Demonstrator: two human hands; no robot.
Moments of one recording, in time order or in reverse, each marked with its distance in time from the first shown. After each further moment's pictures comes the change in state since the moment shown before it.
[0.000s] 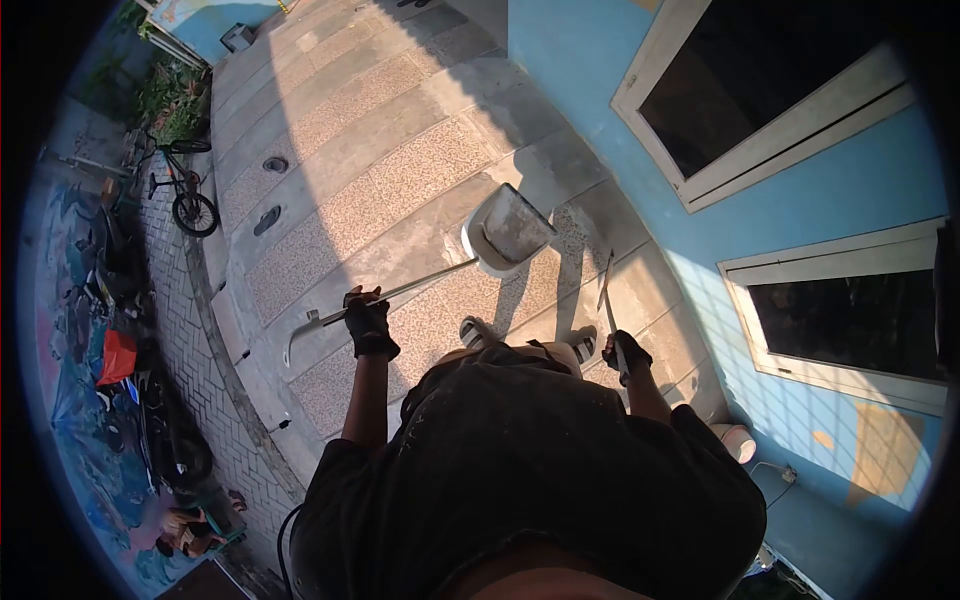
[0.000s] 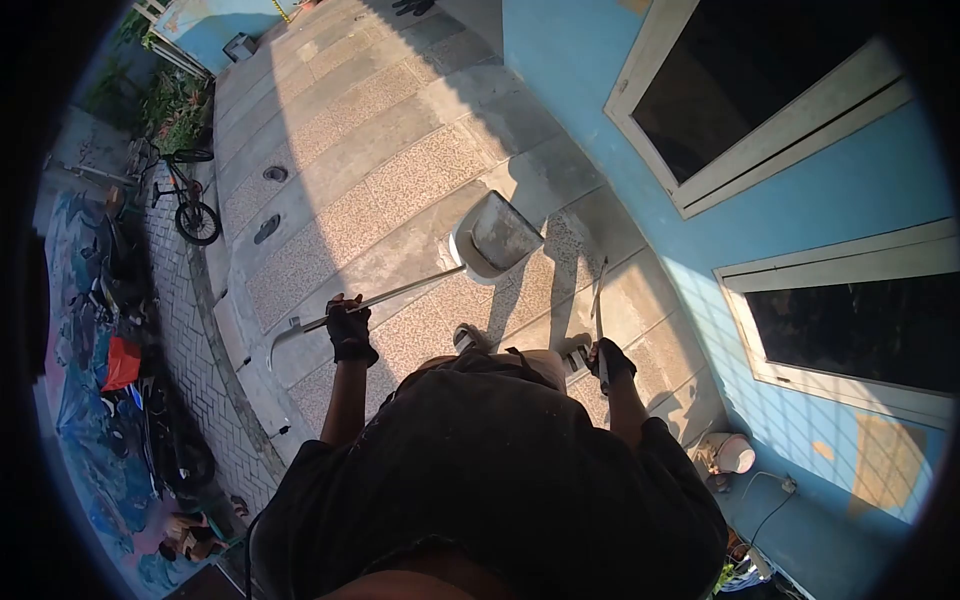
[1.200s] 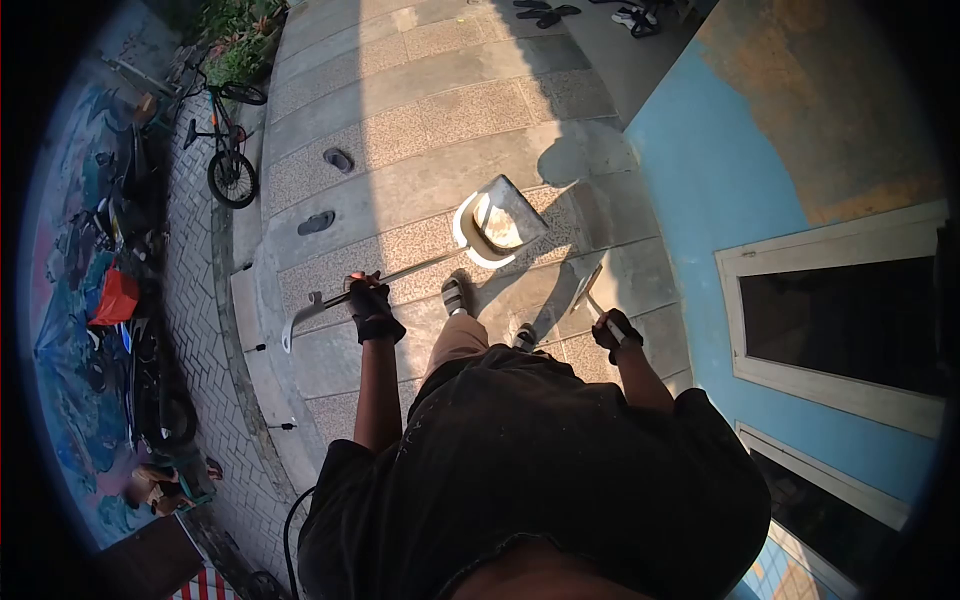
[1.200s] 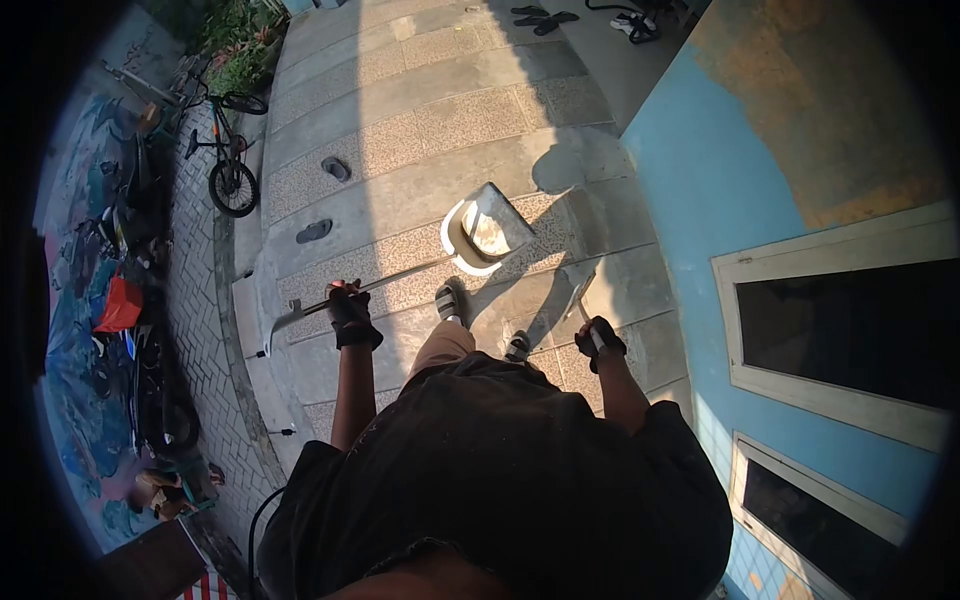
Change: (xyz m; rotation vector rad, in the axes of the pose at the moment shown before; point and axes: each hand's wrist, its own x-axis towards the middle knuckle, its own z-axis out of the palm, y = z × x) left_hand 0.421 0.186 0.043 -0.173 0.251 0.117; right_hand 0.302 -0.057 0.518 -0.100 -0.292 0.014
